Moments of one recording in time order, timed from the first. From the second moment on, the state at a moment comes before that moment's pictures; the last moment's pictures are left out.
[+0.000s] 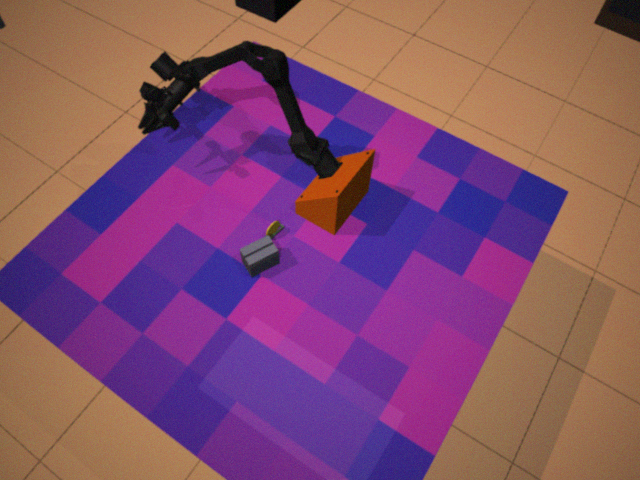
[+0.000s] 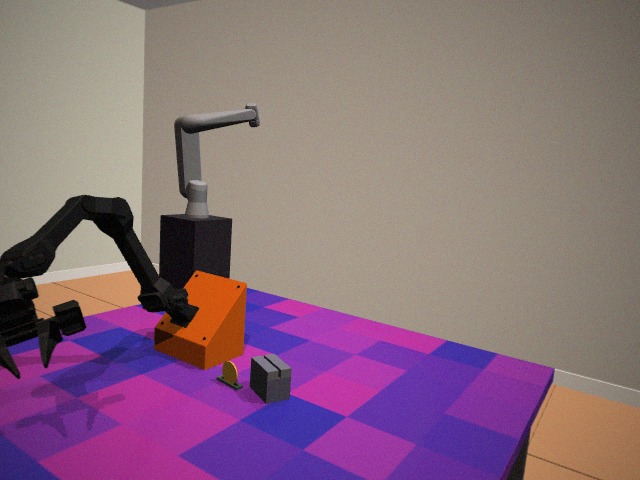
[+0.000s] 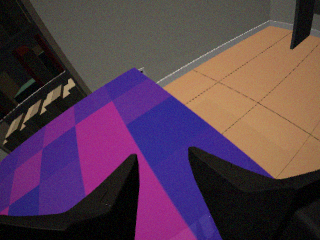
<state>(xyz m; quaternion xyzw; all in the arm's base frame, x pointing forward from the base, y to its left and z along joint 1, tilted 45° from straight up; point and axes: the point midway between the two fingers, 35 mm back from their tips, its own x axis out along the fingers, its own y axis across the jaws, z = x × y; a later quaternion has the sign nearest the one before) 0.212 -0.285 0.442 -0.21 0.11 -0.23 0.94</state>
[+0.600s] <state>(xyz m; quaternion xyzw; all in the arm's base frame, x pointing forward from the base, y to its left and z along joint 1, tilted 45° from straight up) 0.333 -0.147 0.194 0.12 0.44 -0.17 0.87</state>
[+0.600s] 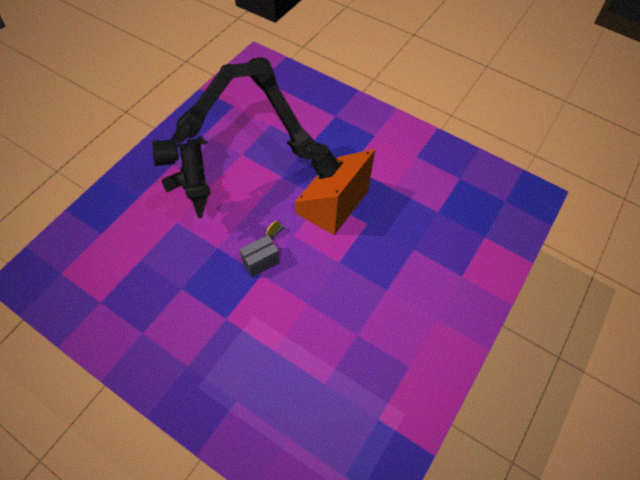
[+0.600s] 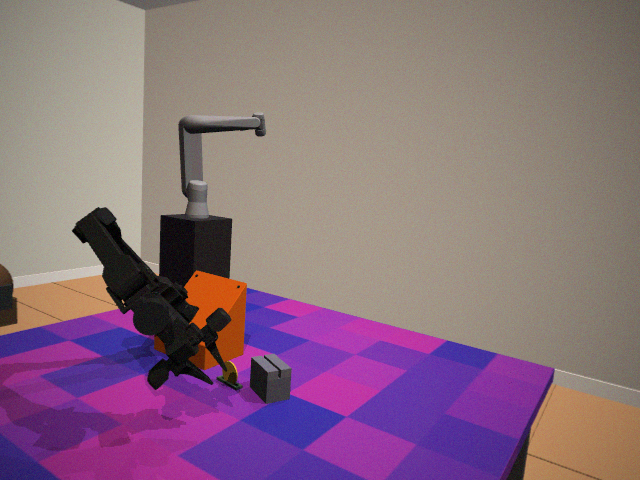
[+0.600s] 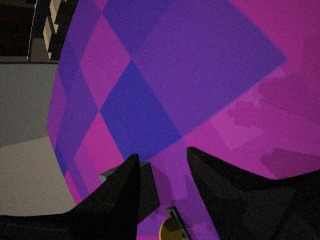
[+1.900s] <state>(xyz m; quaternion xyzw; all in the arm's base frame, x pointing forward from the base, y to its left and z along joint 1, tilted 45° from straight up) 0.233 -0.039 0.045 -0.21 0.63 -0.31 0.68</state>
